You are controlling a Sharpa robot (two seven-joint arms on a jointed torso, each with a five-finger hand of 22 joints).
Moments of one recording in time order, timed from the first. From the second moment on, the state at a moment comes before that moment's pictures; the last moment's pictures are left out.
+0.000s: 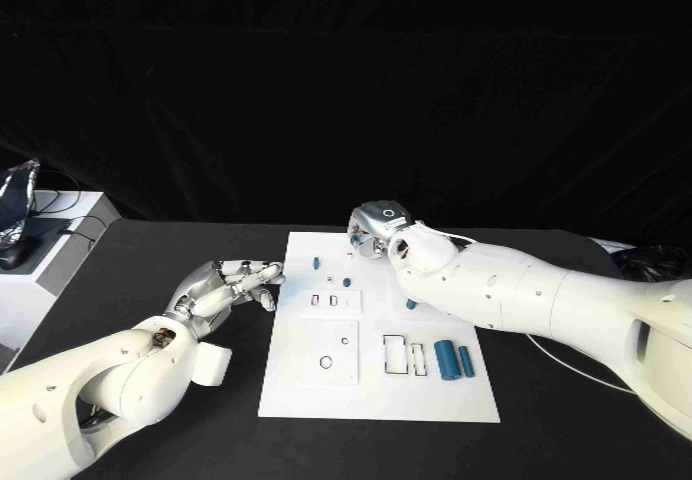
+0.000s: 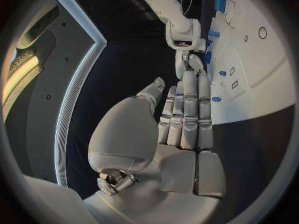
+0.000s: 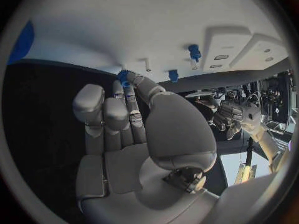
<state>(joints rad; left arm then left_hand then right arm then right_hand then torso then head) 0.98 -0.95 0.14 1.66 -0.19 -0.26 0.38 1.33 -0.04 0.21 0.02 0.05 1.09 0.14 0.07 0.07 1.24 0.08 0.06 0.06 1.24 0.01 0.61 0.57 0.11 0.94 0.02 0.92 0.52 1.28 -0.39 -0.13 0.94 -1.71 -0.53 -0.18 1.27 -0.05 0.40 -0.19 0.29 1.22 0.11 0.06 0.07 1.26 0.08 0.05 0.06 1.42 -0.04 1.14 0.84 0.14 1.46 -0.04 0.82 1.31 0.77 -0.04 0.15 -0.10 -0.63</state>
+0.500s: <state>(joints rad) 0.98 -0.95 0.14 1.66 -0.19 -0.26 0.37 1.33 -0.04 0.21 0.02 0.05 1.09 0.14 0.07 0.07 1.24 0.08 0.06 0.06 1.24 0.01 0.61 0.57 0.11 0.94 0.02 0.92 0.52 1.28 -0.37 -0.13 0.91 -1.69 -0.52 -0.17 1.27 -0.06 0.42 -0.17 0.29 1.14 0.14 0.06 0.07 1.18 0.09 0.06 0.06 1.41 -0.02 1.10 0.78 0.14 1.47 -0.03 0.71 1.31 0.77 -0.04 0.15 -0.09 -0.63</state>
